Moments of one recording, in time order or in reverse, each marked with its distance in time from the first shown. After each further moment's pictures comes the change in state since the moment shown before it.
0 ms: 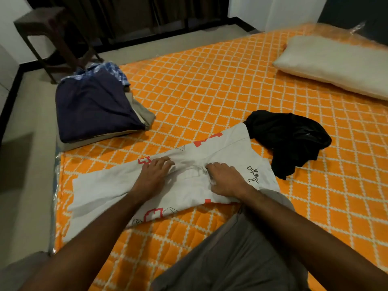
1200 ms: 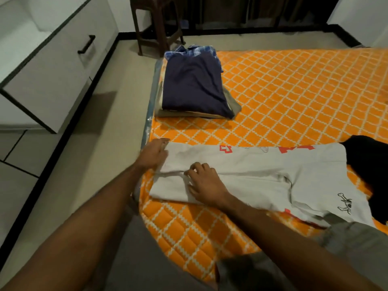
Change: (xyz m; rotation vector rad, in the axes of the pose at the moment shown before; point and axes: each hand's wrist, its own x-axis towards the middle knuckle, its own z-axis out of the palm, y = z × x) left_hand -0.159 -0.195 -0.033 -0.509 0.080 -0.697; right_hand 0.065 -0.271 0.047 0.038 0.194 -0.539
